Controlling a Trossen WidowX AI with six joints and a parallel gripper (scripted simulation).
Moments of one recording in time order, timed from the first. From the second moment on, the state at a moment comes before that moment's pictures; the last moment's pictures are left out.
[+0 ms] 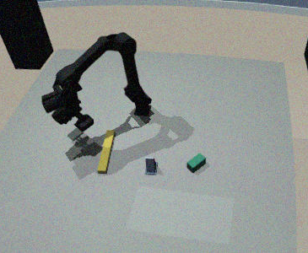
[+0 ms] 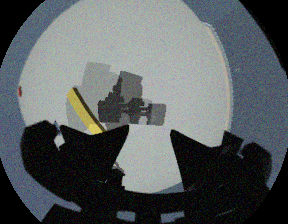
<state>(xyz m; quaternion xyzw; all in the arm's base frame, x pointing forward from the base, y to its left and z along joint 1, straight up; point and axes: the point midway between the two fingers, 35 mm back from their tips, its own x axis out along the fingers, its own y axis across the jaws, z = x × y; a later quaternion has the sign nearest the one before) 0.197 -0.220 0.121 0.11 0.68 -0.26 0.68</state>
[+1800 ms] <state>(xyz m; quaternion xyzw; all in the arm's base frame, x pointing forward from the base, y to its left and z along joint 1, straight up) 0.224 -0.093 0.065 -0.05 0.70 0.04 0.71</state>
